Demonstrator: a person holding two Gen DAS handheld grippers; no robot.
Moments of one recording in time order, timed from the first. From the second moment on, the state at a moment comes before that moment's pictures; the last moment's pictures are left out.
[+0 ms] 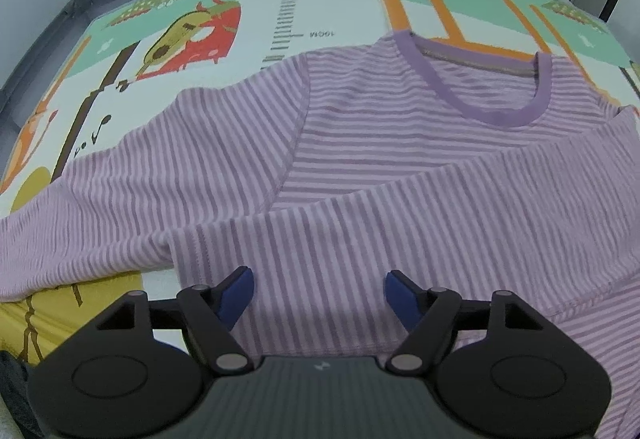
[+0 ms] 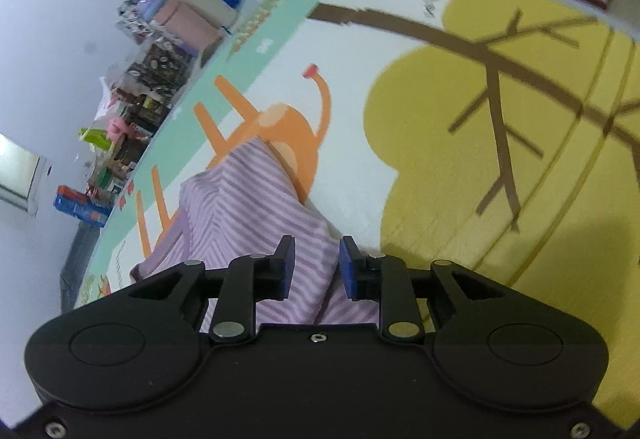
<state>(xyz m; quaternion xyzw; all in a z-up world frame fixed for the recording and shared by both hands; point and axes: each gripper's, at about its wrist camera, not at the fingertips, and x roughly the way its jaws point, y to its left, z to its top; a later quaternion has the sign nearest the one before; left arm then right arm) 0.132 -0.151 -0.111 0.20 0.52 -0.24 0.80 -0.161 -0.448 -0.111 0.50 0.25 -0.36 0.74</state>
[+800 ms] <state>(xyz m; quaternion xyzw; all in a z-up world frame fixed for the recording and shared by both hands) 0.111 -0.156 -0.124 0.19 0.52 -0.23 0.80 -0.033 -0.447 -0.117 0.35 0.37 -0.30 0.80</state>
